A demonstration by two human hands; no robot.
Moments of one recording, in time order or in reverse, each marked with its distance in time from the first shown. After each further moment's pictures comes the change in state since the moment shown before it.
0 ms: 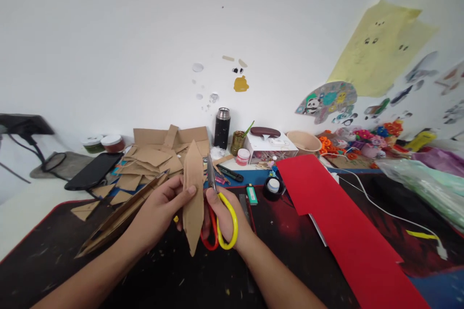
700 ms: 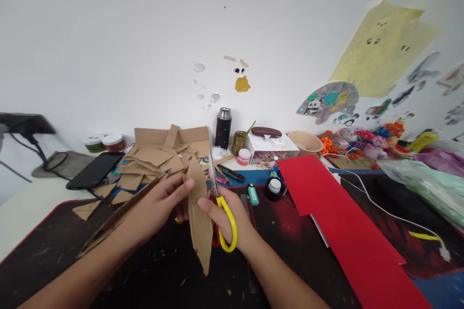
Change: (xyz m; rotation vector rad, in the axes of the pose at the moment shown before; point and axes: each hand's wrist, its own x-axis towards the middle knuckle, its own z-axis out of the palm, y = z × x) left_hand 0.005 0.019 -0.006 0.181 -0.034 0.031; right_hand 0.001 0.002 -0.006 -0.088 0.026 -0.105
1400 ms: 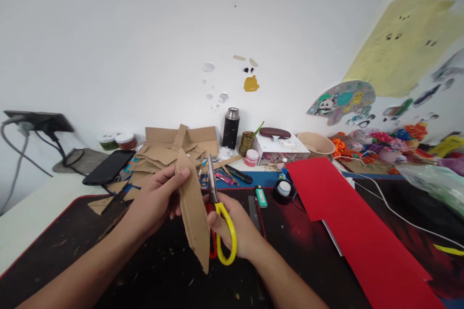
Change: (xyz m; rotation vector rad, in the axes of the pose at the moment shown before) left_hand 0.001 0.001 -0.010 -0.269 0.278 -0.064; right_hand -0.009 -0.015 0.004 -0.050 -0.239 0.005
